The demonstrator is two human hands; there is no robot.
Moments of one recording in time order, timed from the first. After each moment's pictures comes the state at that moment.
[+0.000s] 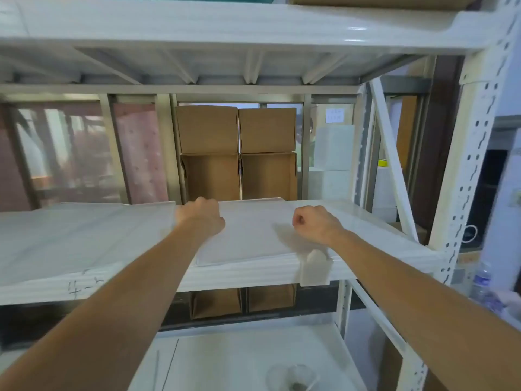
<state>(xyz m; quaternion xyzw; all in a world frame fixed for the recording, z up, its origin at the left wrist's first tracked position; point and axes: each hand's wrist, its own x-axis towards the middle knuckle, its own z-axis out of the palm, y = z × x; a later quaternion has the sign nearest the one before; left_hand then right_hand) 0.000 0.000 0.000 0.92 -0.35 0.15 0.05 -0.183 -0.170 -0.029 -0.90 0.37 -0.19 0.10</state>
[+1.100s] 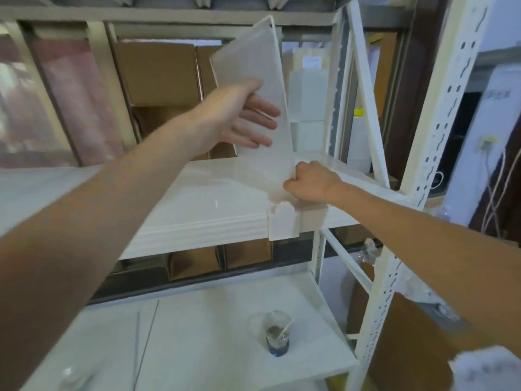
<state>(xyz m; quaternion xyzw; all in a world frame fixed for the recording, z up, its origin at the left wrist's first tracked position) -0.120 -0.026 0.080 0.66 -0.52 -0.23 0.49 -0.246 -0.164 -0.023 -0.90 0.39 -0.14 0.09</state>
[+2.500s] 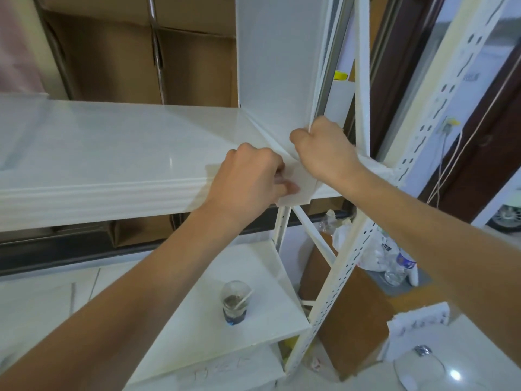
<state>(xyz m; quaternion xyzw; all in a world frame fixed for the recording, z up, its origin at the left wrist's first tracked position) -0.161 -0.090 -0.094 0.69 -0.64 0.17 0.29 -0.274 -0.179 -0.050 -0.82 0.43 -0.34 0.16</state>
